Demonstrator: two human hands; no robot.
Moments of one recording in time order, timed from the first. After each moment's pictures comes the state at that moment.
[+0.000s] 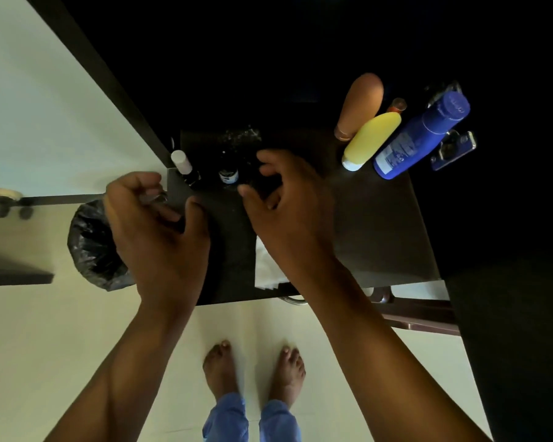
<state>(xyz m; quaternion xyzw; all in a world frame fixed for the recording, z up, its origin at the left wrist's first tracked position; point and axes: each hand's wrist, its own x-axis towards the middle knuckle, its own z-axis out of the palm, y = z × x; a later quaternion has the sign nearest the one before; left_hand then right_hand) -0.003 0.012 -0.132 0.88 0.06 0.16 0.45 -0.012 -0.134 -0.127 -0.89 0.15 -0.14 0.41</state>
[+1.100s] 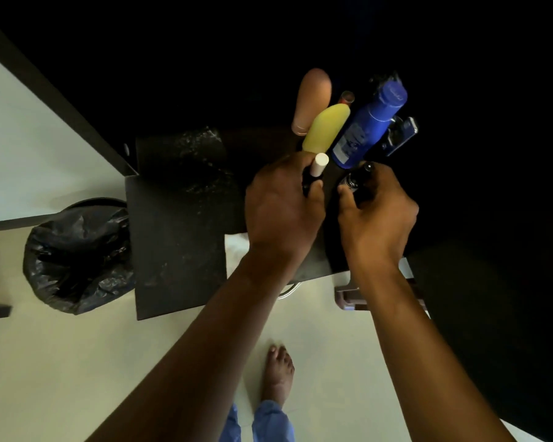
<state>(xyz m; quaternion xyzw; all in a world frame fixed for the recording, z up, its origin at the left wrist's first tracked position) -0.010 -0.137 -0.130 0.88 -0.18 0.01 0.44 -0.072 -0.235 -0.127 -0.85 0.40 -0.21 0.26</state>
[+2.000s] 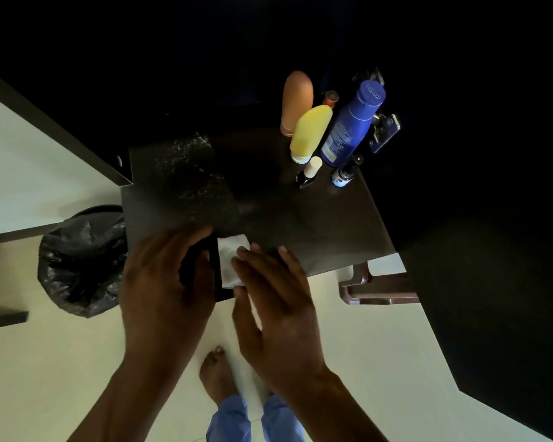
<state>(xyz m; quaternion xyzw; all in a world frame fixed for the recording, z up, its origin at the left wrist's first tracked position) -0.049 0.008 -0.122 0.94 -0.16 0.03 0.30 -0.143 -0.113 -0.150 -0.93 0.10 -0.20 0.29</state>
